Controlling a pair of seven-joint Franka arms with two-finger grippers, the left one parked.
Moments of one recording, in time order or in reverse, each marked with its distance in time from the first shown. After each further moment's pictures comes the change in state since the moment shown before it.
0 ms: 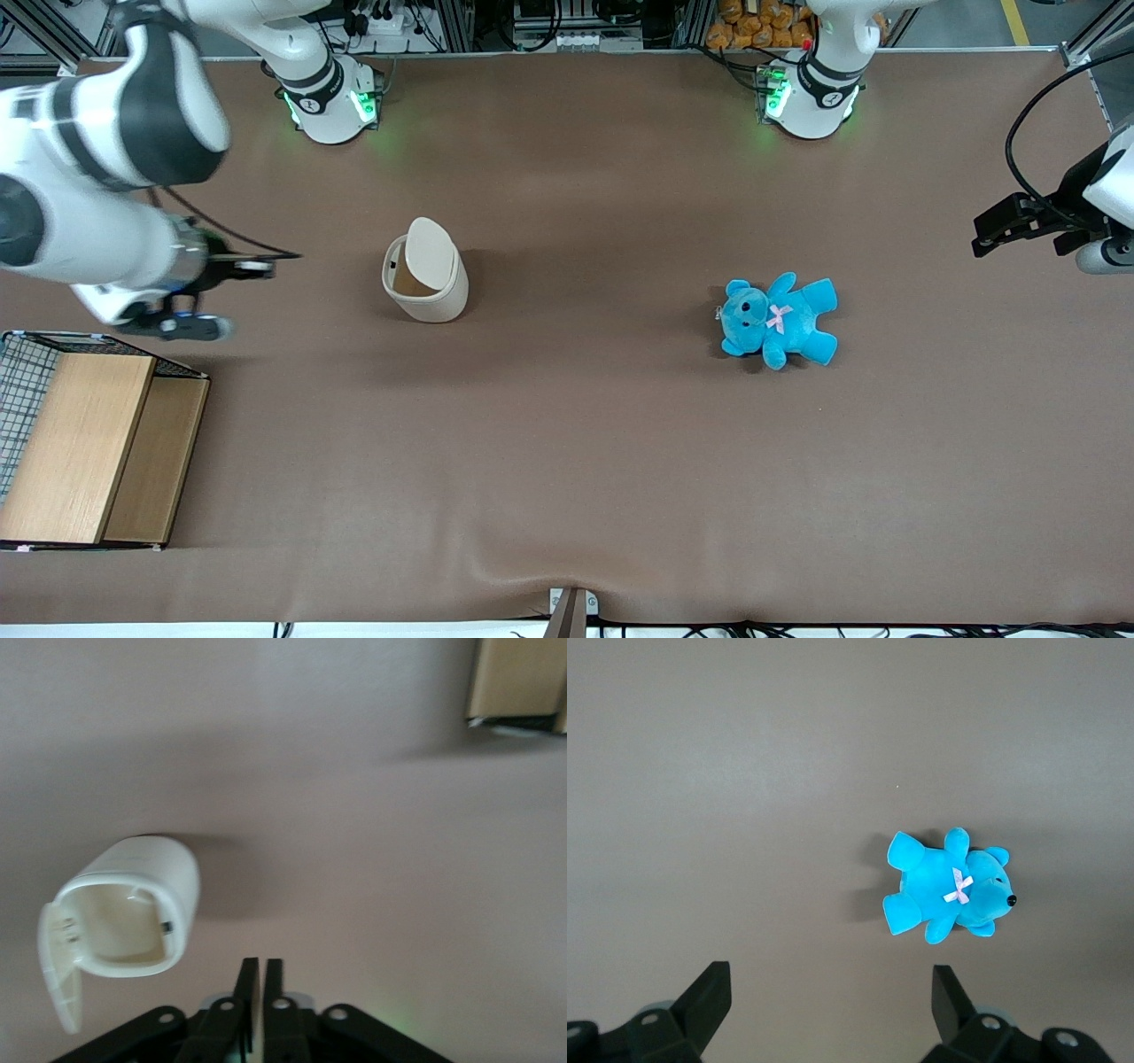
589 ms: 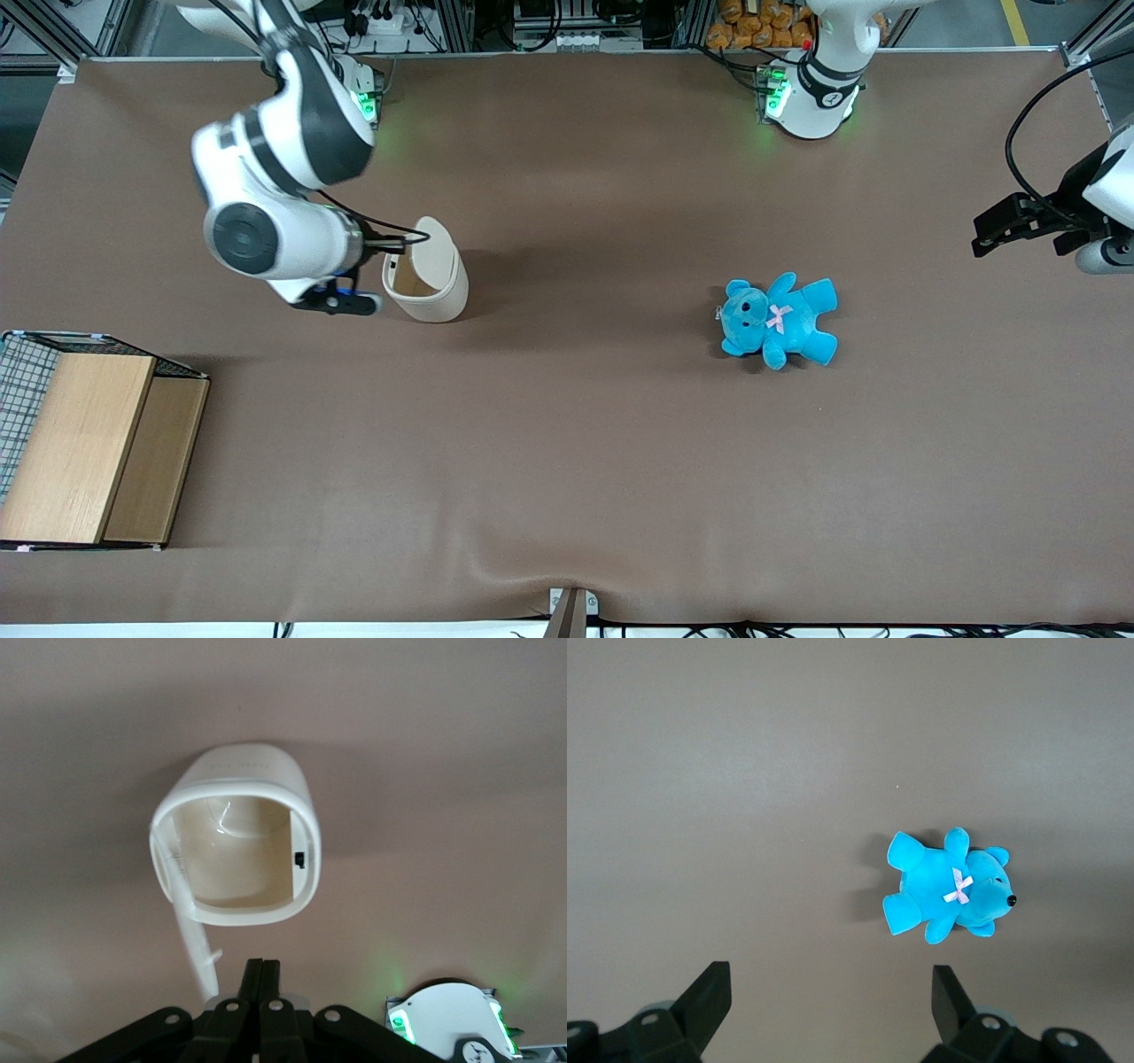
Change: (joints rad) arm 0.222 0.004 0.027 -0.136 0.156 0.040 0.256
